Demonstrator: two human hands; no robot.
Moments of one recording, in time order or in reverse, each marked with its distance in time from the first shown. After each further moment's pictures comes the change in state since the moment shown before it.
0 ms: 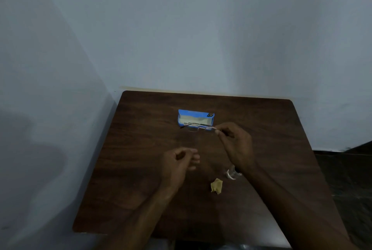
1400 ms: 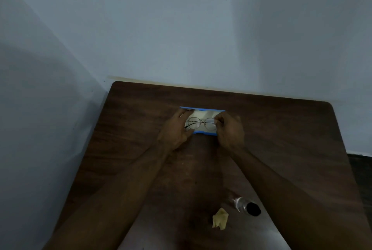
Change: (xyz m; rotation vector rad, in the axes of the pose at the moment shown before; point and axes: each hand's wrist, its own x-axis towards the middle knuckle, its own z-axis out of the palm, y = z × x) left_hand 0.257 -0.033 0.003 1.073 -0.150 0.417; right_hand 0.124 0.134 0.097 -0.360 -0.202 0.303
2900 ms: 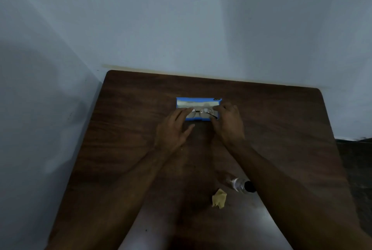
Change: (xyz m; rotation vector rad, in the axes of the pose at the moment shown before) left_hand -0.055 0.005 0.010 -0.019 0.241 0.185; right_hand -0.029 -0.008 -0.011 -0.226 -0.013 -0.122
